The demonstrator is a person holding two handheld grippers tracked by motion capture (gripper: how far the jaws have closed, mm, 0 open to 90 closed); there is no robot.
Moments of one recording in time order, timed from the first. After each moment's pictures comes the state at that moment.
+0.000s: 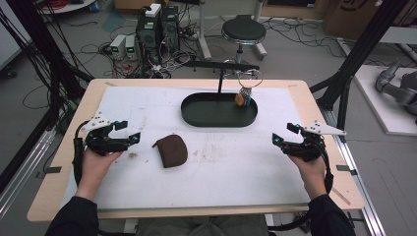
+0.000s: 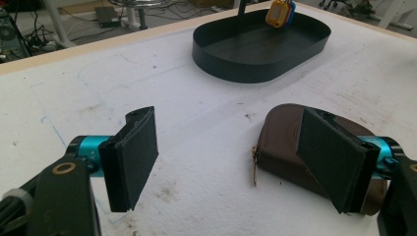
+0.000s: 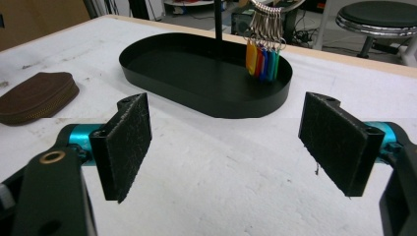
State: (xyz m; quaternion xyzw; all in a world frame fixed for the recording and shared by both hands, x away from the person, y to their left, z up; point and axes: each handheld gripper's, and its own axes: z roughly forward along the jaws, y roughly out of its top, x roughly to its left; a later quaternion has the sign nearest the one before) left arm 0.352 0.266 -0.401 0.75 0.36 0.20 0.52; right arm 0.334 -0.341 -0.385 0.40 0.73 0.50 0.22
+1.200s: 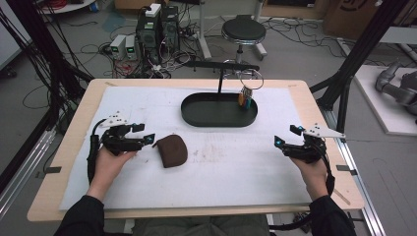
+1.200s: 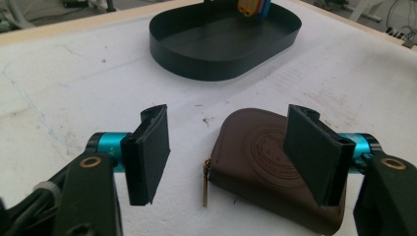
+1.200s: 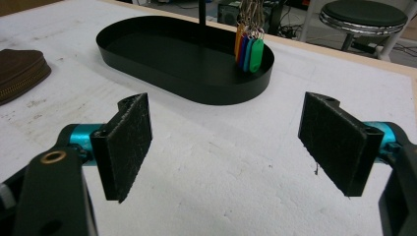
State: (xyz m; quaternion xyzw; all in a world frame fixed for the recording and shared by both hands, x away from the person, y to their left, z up) left arm 0.360 0.229 -0.402 0.77 0.36 0.14 0.51; right arm 0.334 -0.346 -0.394 0.40 0.74 0.47 0.25
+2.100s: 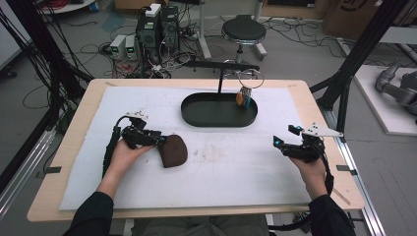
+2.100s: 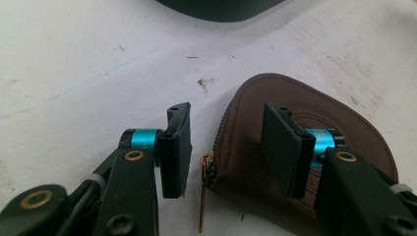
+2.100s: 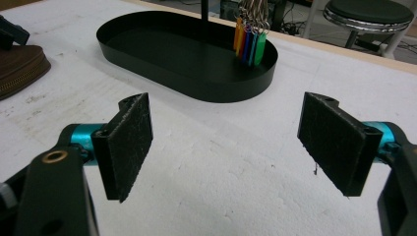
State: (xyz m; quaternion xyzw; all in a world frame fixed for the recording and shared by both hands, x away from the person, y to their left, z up) left arm 0.408 0.201 -0.434 0.80 0.40 0.02 0.44; right arm 0.337 -0.344 -0.396 0.40 0.75 0.47 0.25
